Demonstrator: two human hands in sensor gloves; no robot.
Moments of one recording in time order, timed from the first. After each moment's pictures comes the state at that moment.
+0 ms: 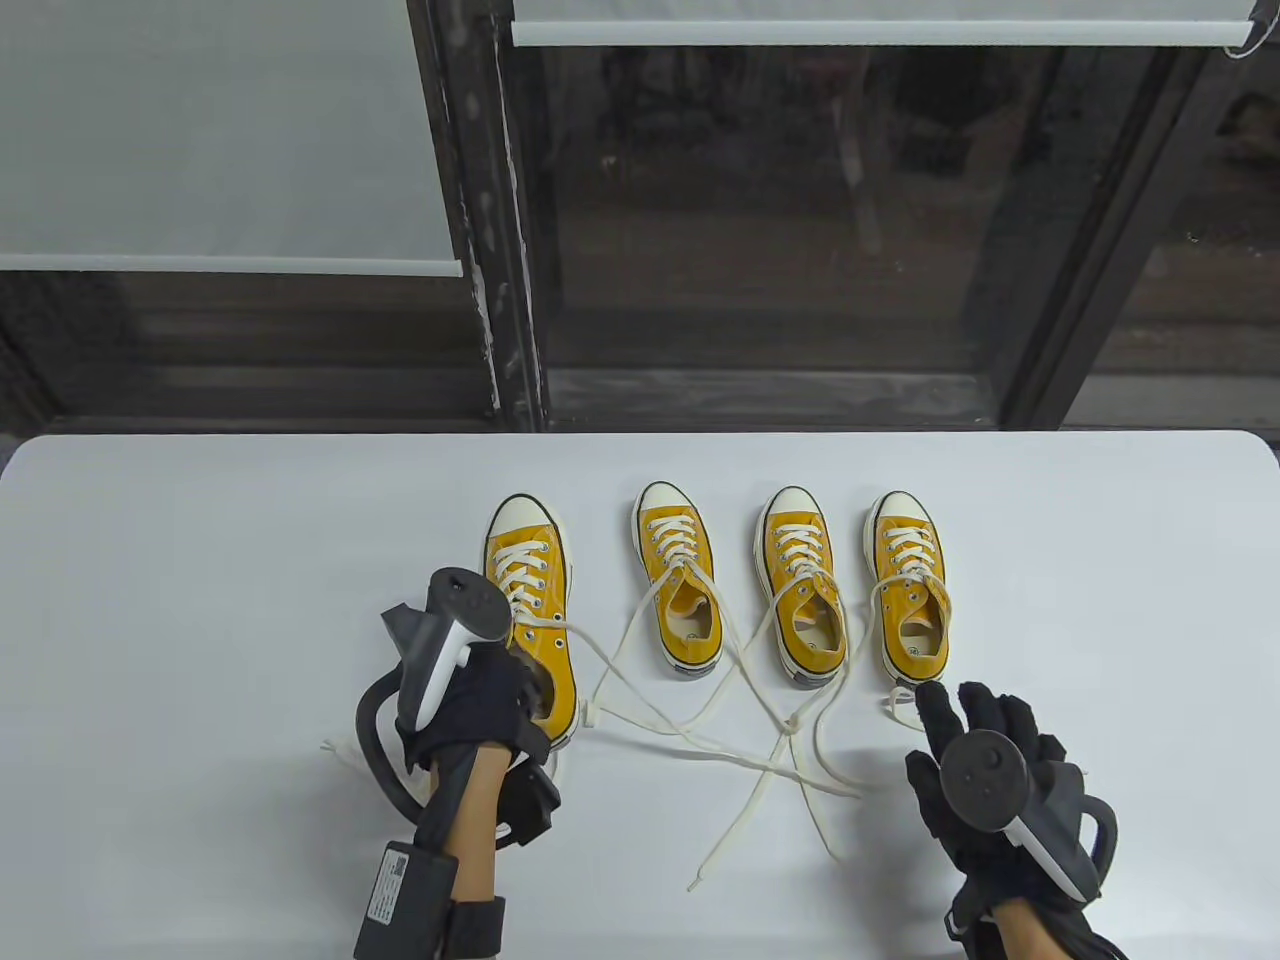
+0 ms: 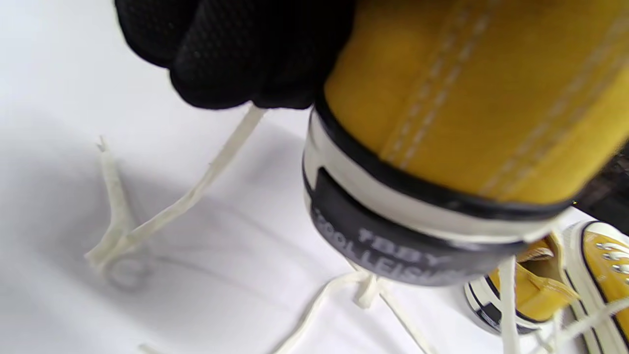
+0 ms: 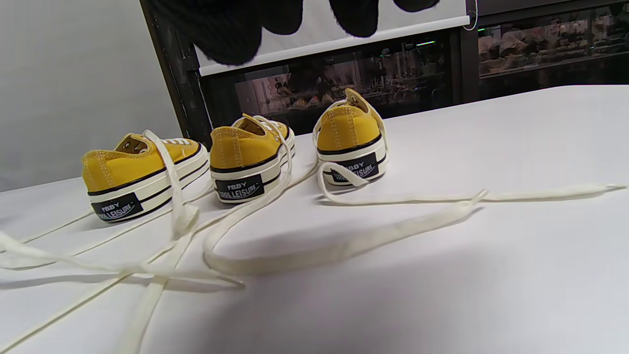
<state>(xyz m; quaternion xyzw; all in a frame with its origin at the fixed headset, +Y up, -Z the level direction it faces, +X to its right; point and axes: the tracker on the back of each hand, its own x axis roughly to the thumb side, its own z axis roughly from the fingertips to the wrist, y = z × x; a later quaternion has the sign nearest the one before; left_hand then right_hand) -0.174 -0.628 -0.362 -0.19 0.22 0.19 0.94 0.250 -0.700 -0.272 -0.07 0.00 0.99 0.11</state>
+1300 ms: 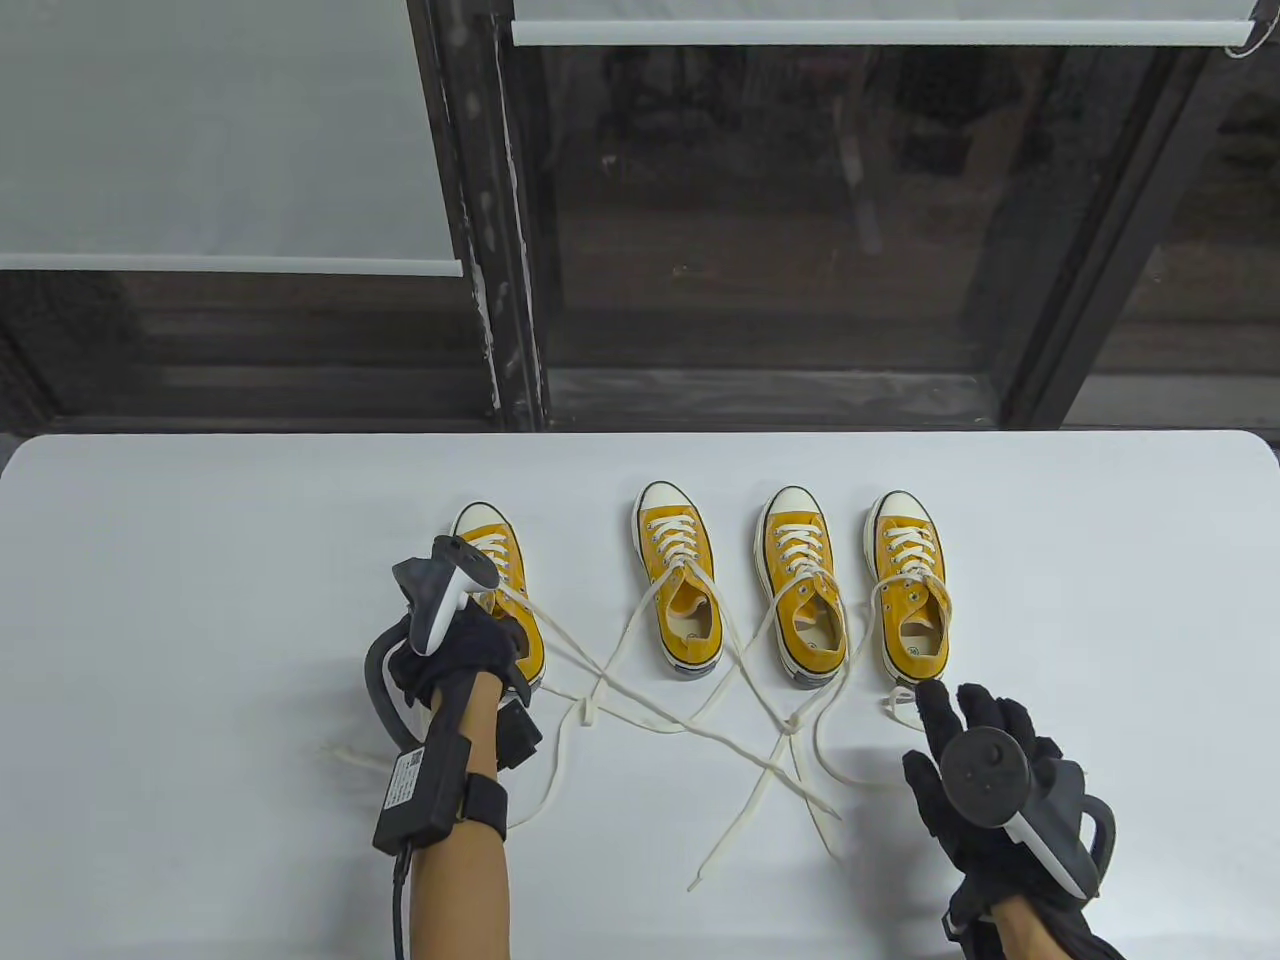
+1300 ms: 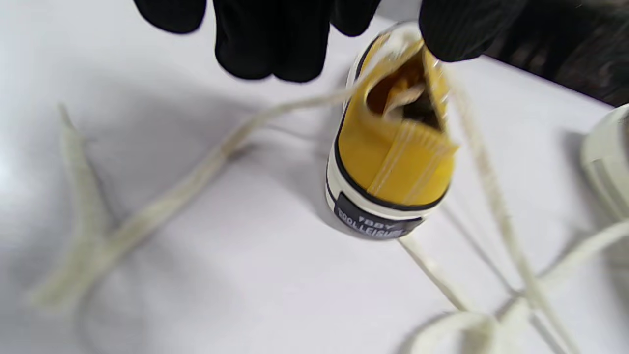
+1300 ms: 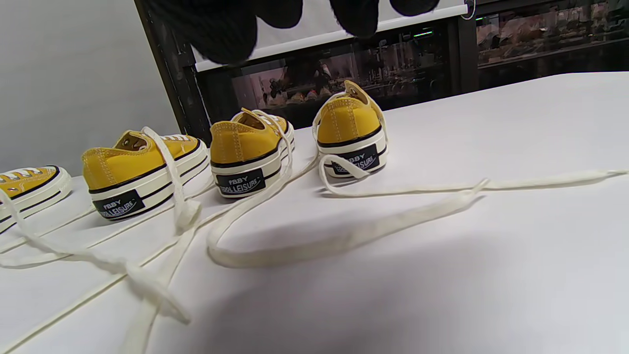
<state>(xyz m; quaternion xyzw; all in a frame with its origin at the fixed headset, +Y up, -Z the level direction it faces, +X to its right) -0.201 -0.678 -0.410 -0.22 0.25 0.15 0.93 0.251 -0.704 -0.274 -0.07 0.01 0.99 0.12</state>
